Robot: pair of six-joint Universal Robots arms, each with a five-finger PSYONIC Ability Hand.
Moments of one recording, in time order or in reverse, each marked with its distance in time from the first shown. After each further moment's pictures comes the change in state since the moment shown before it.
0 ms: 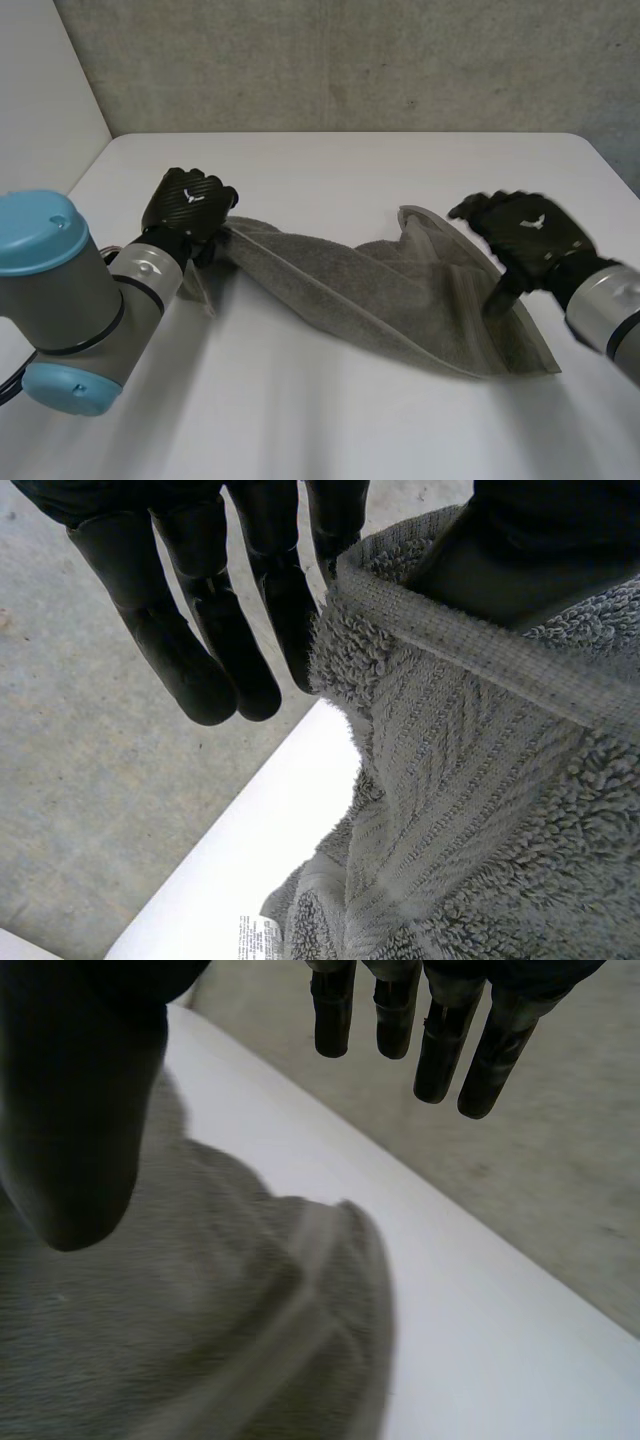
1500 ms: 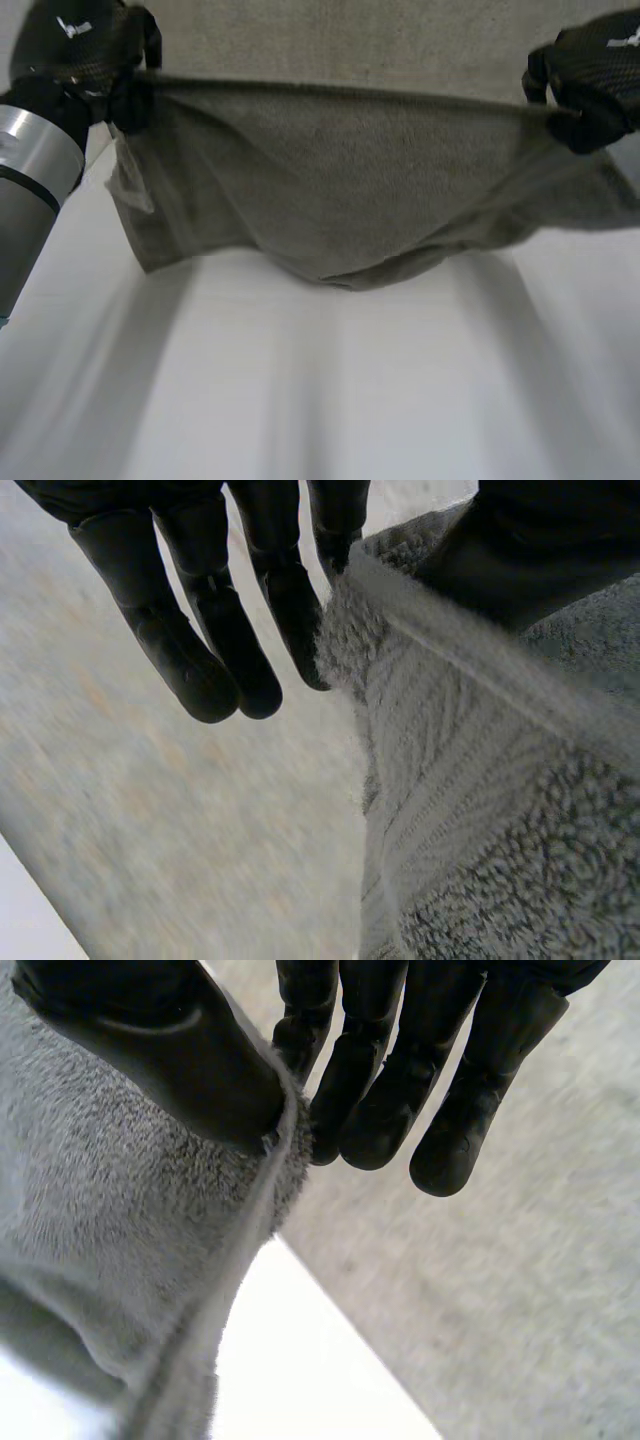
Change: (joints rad) left arm 0.078 0.314 0.163 -0.165 0.010 -0.239; right arm -0.066 -0.013 -0.626 0.482 -0.028 -0.141; left_hand 0.001 0.000 0.000 0.000 0.000; right_hand 1.111 1.075 1.088 1.077 1.102
